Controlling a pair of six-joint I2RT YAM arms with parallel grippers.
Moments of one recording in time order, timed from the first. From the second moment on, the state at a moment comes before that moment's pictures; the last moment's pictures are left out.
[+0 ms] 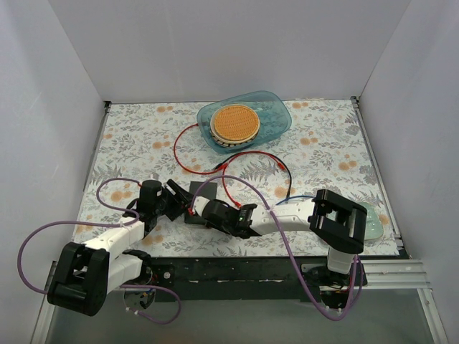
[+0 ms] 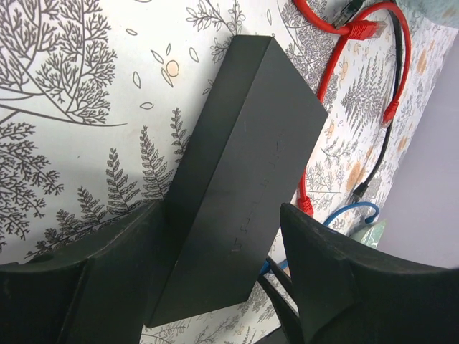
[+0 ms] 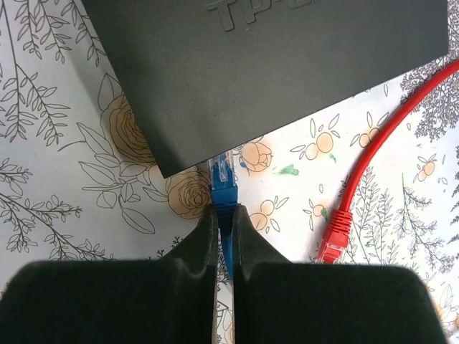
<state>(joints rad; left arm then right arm) -0.27 1.08 0.27 0.11 0.24 -1.05 1.29 1.77 1.01 -0.19 0.34 -0.07</state>
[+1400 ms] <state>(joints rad) -0.26 1.14 0.27 0.22 0.25 -1.05 1.29 1.79 1.05 -0.20 0.22 -0.15</state>
